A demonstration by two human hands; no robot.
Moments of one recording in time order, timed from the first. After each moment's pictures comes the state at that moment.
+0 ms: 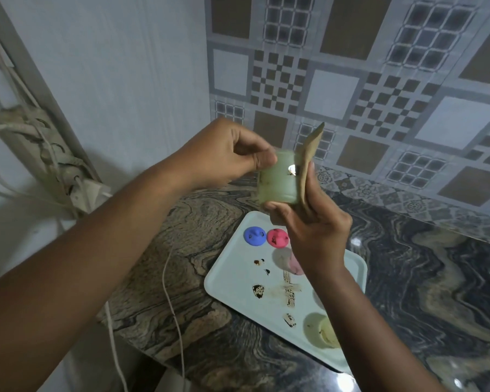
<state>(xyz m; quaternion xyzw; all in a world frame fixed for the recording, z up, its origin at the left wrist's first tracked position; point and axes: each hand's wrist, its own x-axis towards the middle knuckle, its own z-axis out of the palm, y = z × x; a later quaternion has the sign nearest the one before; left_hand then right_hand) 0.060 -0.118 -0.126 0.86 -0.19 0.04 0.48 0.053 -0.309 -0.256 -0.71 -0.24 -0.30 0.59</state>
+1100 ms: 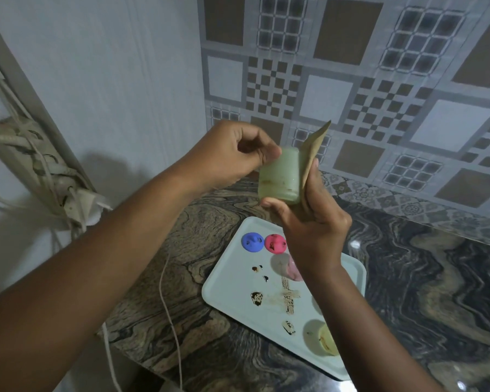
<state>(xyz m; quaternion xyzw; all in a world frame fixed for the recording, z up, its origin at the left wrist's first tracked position) 0.076 -0.132 -0.129 0.83 -0.17 0.07 0.52 0.061 -0.303 -0.238 -0.75 -0.22 -0.40 0.48</state>
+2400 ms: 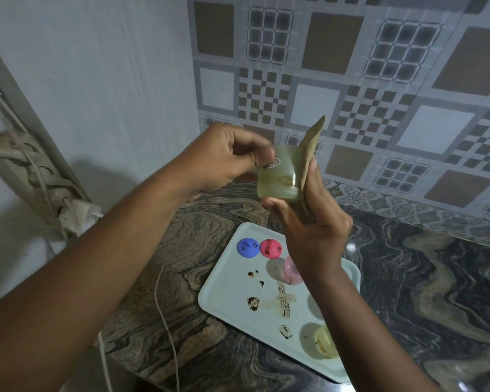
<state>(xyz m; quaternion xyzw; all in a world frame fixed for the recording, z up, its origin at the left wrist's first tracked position) 0.072 -0.137 -0.116 0.81 -0.20 0.04 0.56 0.055 -0.310 -0.222 -0.71 -0.23 -0.45 0.49</state>
